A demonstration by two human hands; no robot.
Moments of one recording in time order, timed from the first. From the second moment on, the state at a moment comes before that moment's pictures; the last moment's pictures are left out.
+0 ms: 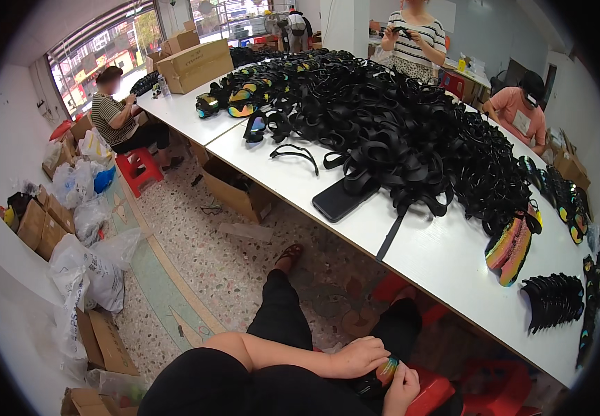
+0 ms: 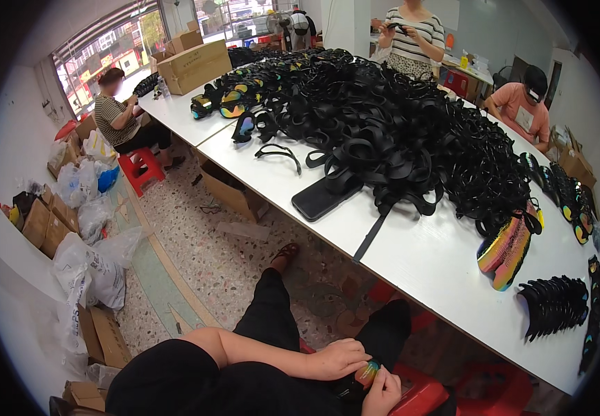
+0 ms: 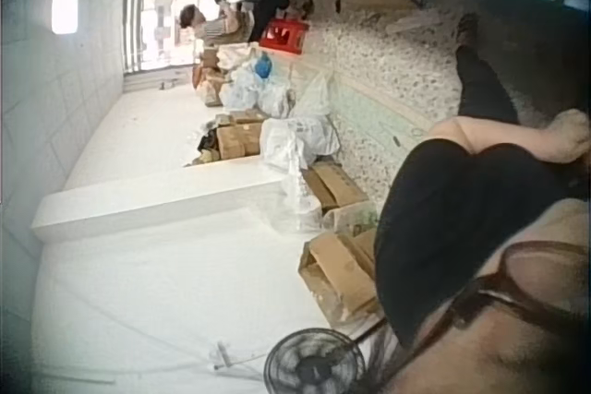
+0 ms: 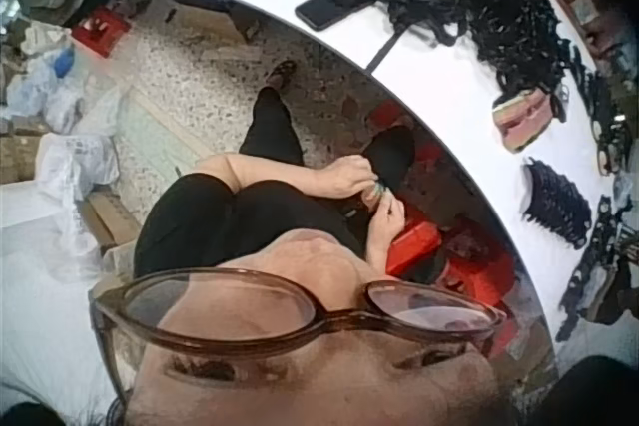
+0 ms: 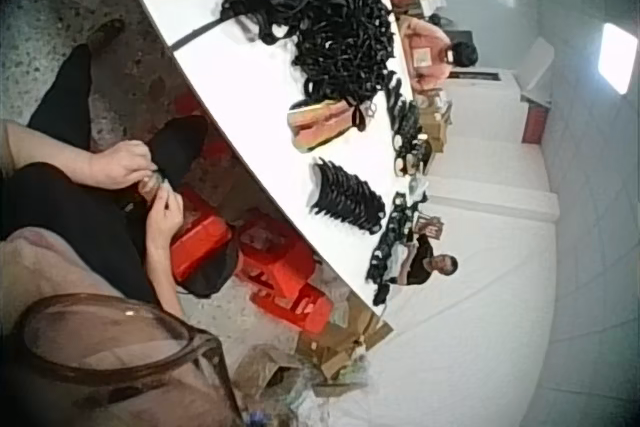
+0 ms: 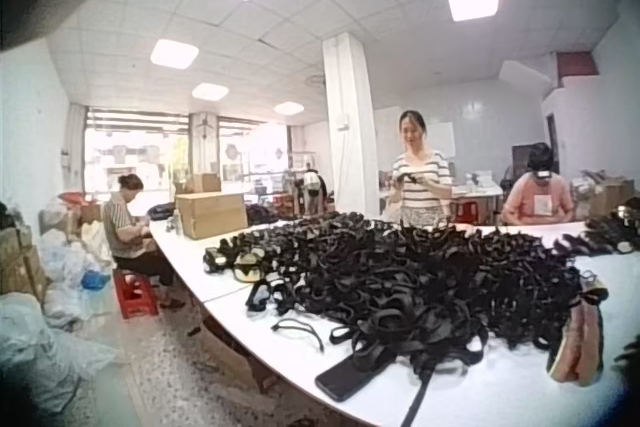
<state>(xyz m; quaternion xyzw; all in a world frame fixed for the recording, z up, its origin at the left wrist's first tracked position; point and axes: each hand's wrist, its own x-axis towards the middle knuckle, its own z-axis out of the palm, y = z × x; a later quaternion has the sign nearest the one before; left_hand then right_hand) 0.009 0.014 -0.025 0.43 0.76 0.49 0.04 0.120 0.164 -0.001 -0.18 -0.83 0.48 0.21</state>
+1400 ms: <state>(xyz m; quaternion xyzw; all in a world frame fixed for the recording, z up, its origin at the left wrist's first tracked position) -0.031 0.054 0.025 0.13 0.58 0.49 0.64 0.090 0.242 0.000 -0.22 -0.38 0.84 -0.32</state>
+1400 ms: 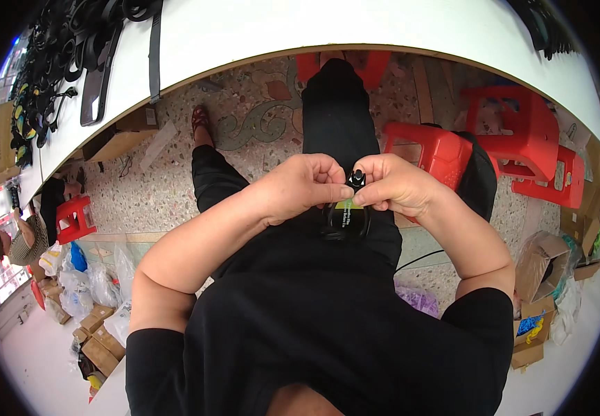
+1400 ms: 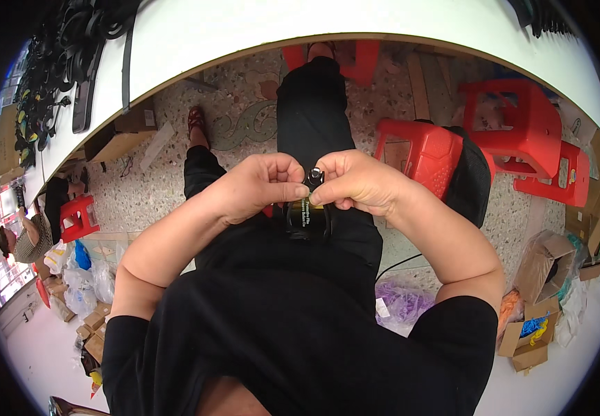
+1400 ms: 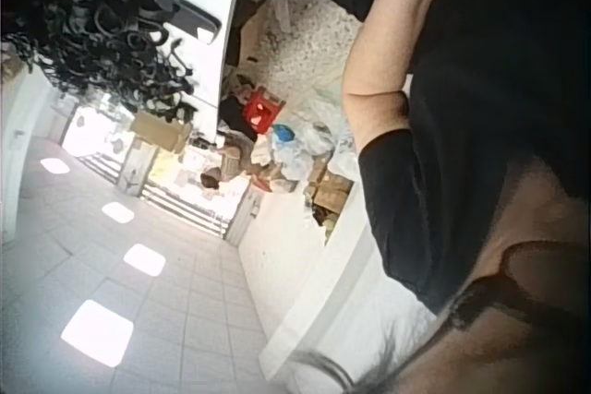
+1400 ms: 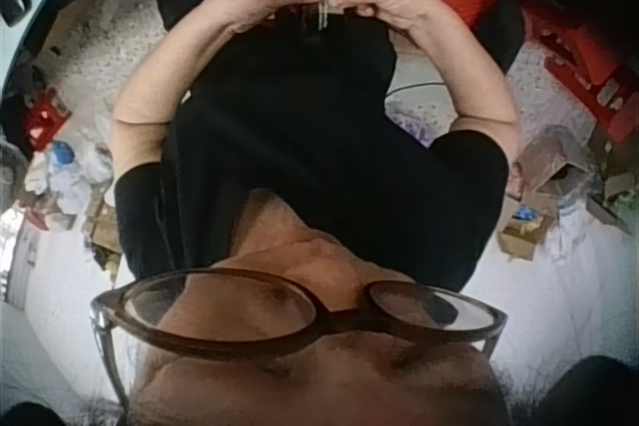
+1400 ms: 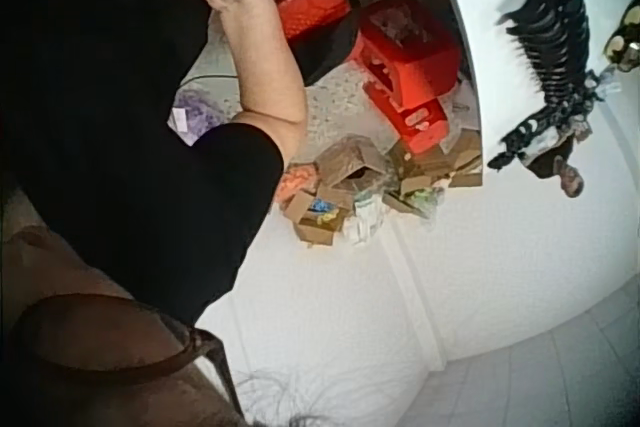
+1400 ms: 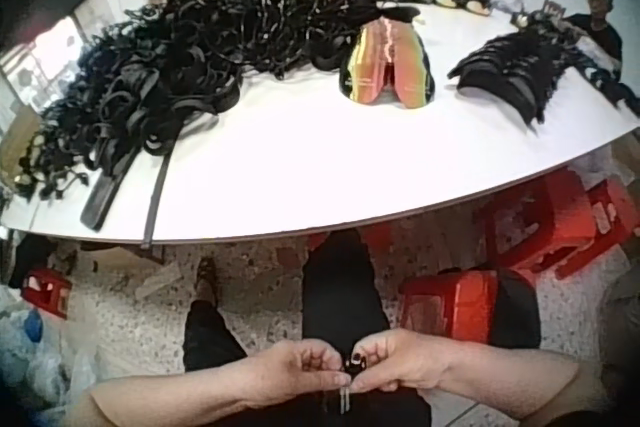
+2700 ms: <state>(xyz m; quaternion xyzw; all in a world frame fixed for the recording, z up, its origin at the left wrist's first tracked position) 0.020 0.010 0.029 0.23 0.76 0.53 0.30 0.114 0.205 -0.002 -0.21 -0.69 0.69 -0.07</state>
